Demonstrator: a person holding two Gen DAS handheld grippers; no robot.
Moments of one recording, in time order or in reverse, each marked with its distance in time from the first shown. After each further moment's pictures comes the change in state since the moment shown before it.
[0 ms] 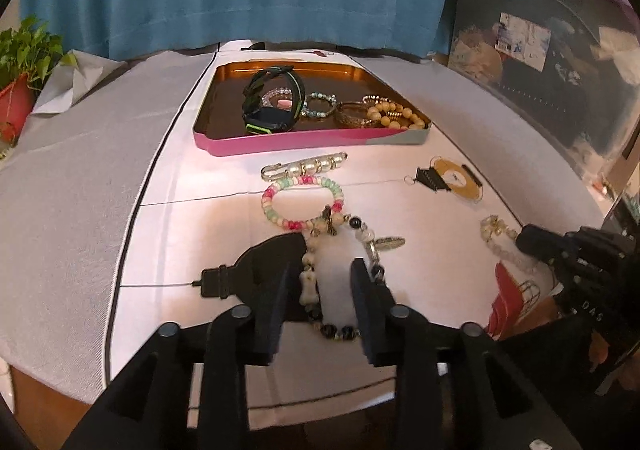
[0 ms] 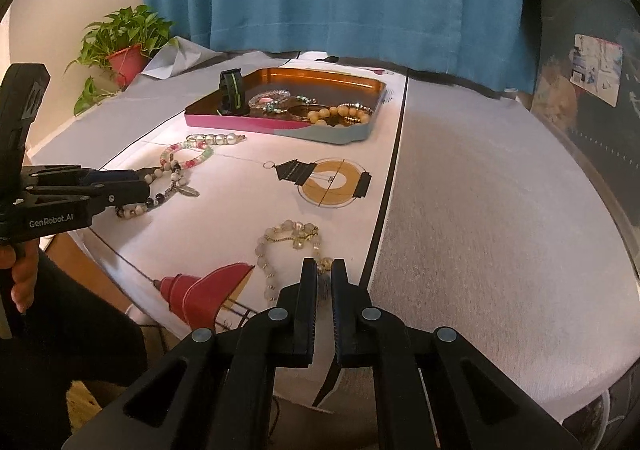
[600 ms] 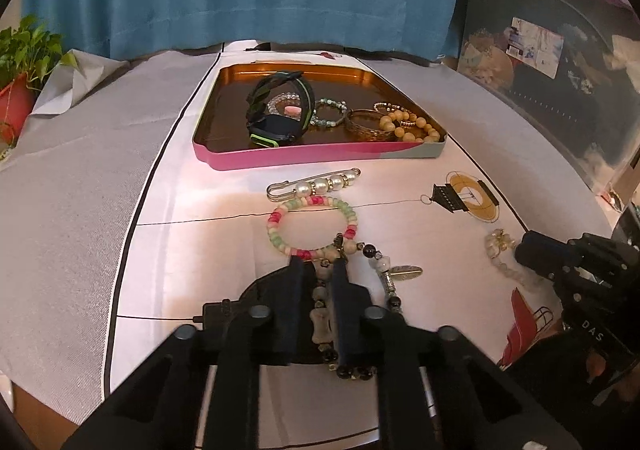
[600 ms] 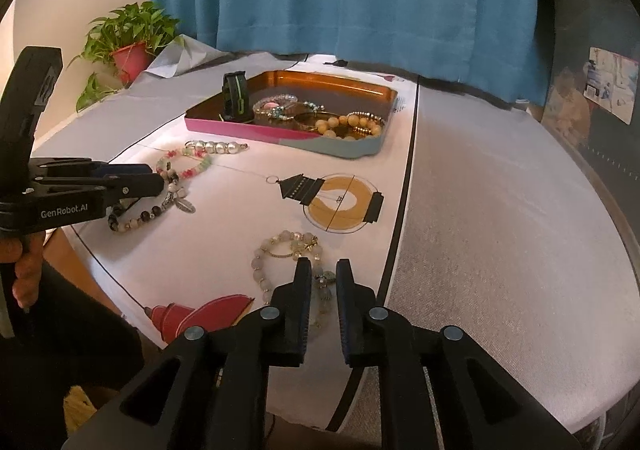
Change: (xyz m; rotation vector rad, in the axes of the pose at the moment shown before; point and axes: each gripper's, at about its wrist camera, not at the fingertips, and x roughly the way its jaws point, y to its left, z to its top) left arm 0.013 0.006 0.014 -0.009 0.002 0.023; right arm 0.017 0.003 0.014 -0.013 -0.011 0.017
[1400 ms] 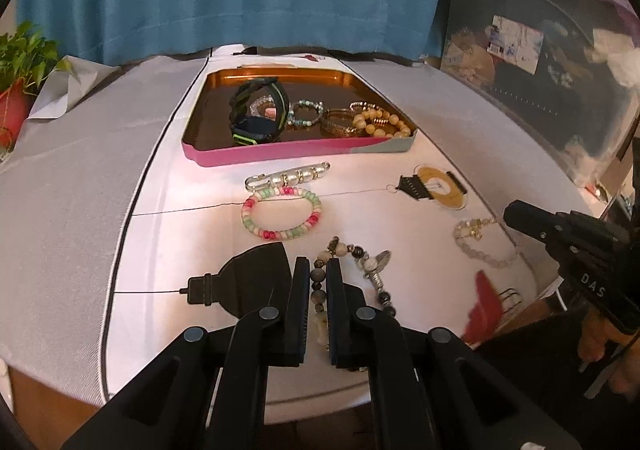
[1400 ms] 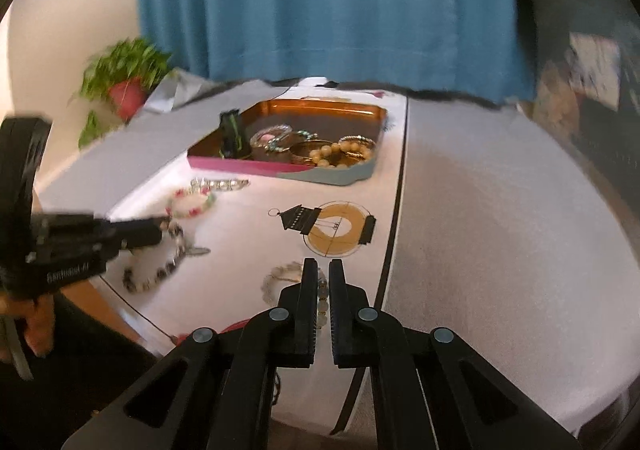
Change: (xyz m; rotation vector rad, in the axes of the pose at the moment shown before) left arm -0.027 -0.018 -0.008 0.022 -0.006 -0.025; right arm -0.026 -0.012 0.008 0.113 -0.069 0.023
